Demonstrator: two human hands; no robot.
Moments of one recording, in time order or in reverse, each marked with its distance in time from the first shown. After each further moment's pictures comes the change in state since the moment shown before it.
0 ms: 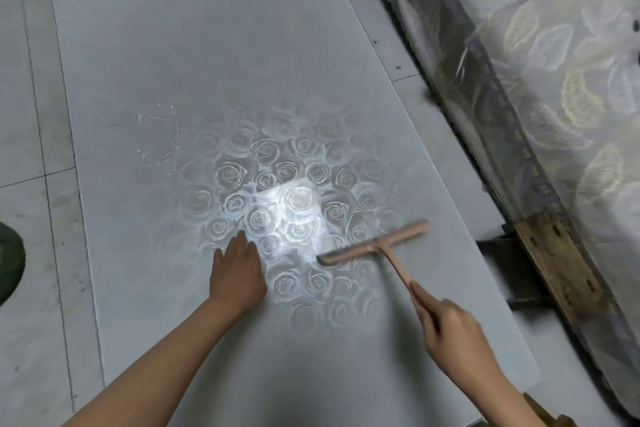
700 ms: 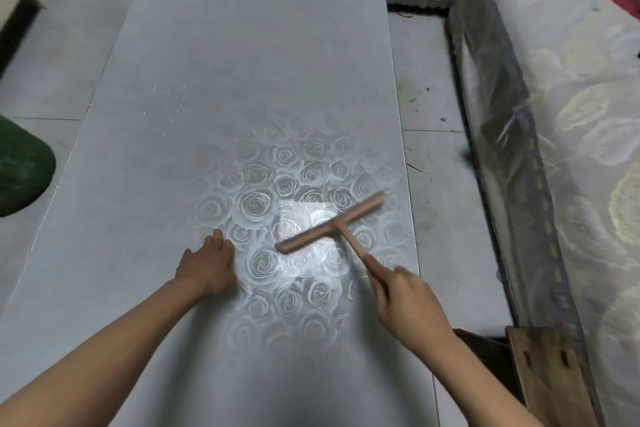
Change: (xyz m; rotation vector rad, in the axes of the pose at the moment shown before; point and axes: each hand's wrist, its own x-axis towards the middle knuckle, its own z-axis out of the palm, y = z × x) left_hand 0.027 0.103 0.014 -0.115 -0.148 -0.284; right_hand 0.160 0.070 -0.074 -0.147 -0.130 -0.538
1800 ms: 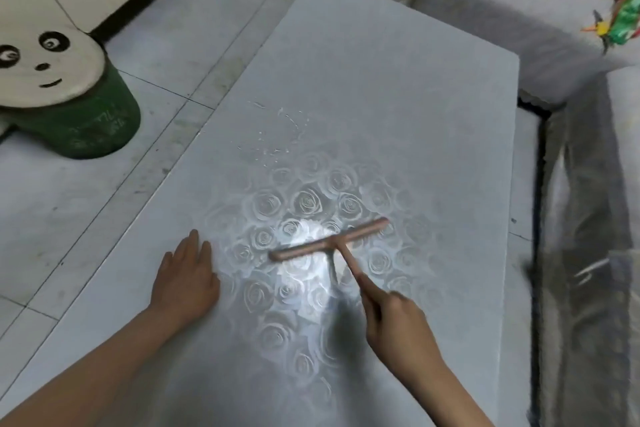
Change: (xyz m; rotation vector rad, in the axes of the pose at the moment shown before) left_hand 0.002 -0.161 0.012 -0.289 0.298 -0.312; right_hand 0.112 -0.172 0.002 -0.149 -0.145 -0.247
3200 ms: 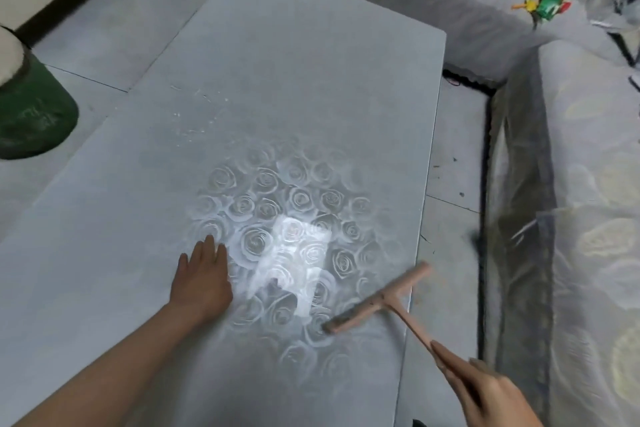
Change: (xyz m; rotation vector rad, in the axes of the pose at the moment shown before) left_hand -0.042 0.162 0.014 0.070 -0.067 0.104; right_hand -0.159 0.222 -0.039 0.046 0.069 0.328
